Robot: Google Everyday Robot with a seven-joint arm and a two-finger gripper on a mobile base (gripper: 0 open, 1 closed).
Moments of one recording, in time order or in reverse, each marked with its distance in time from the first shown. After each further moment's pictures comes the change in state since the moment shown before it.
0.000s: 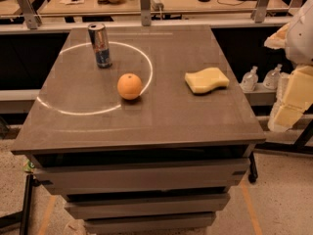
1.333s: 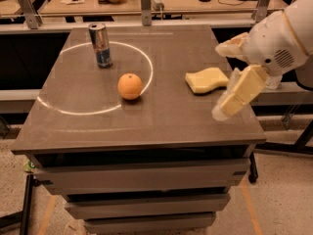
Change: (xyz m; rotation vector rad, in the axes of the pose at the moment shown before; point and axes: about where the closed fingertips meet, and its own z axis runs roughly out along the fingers) arm -0.089 -0.001 0.041 -0.166 -0.499 0.050
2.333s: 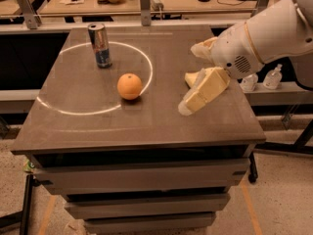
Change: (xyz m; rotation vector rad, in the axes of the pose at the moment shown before) arm -0.035 -0.015 0.052 0.012 -0.124 0.015
